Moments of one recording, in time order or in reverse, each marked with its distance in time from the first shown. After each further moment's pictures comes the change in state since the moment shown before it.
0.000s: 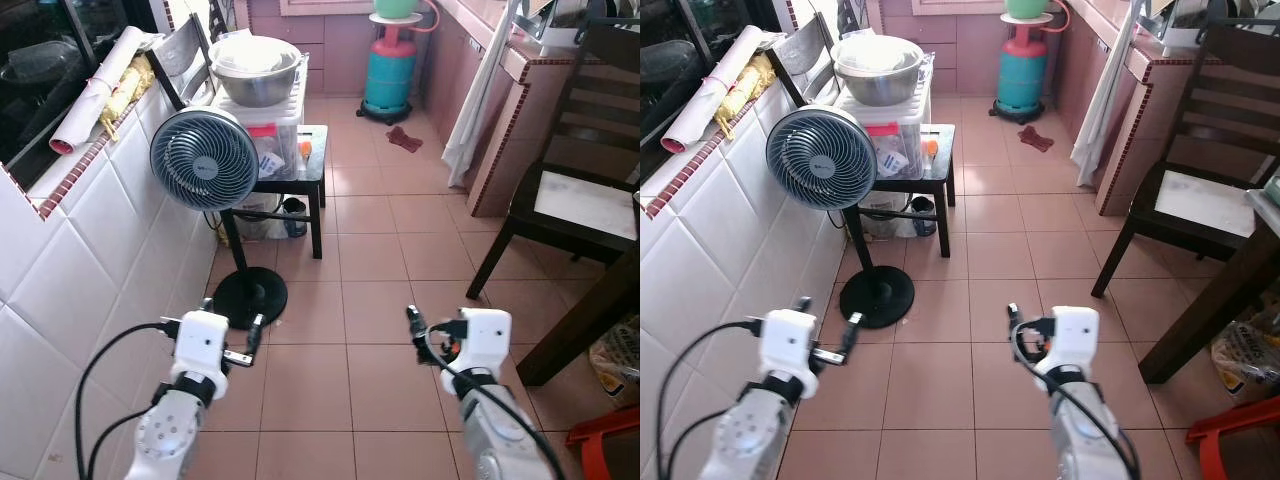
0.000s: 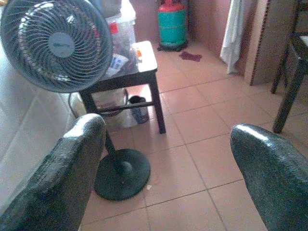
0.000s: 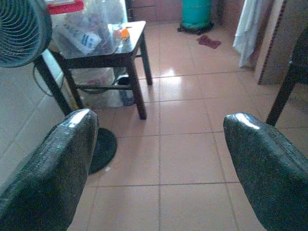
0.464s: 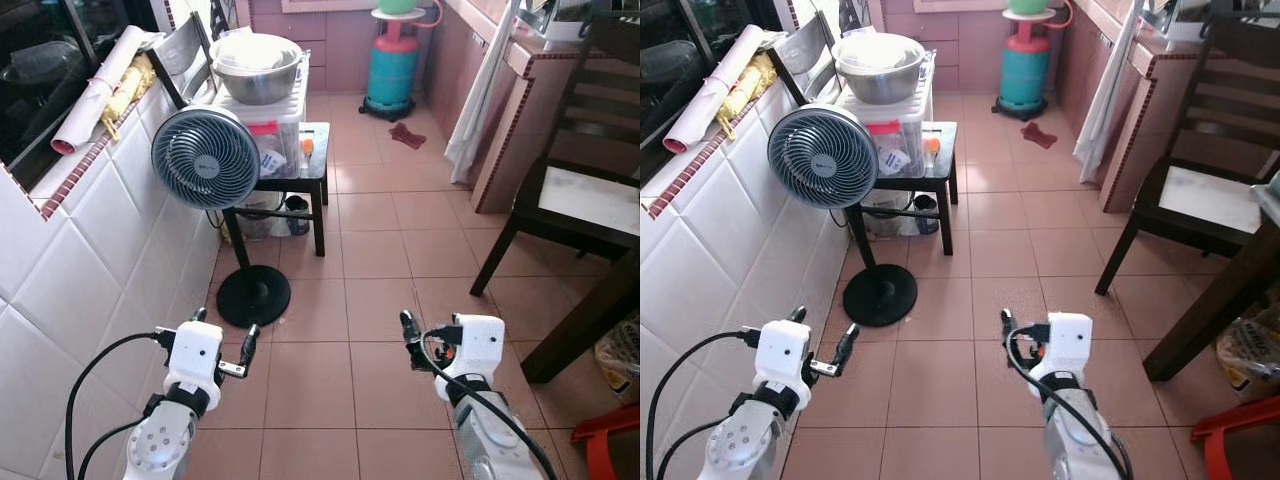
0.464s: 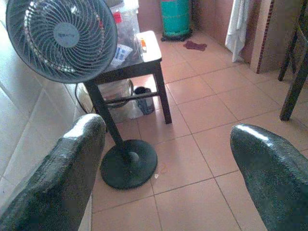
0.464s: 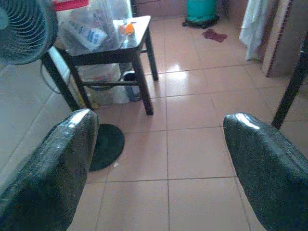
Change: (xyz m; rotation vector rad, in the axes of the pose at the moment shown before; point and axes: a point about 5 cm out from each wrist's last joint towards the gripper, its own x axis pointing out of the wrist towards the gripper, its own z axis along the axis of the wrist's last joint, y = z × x) left arm -0.009 0.006 -0.006 0.030 0.027 0.013; right arm -0.003 0.008 -0.006 0.021 0.008 0.018
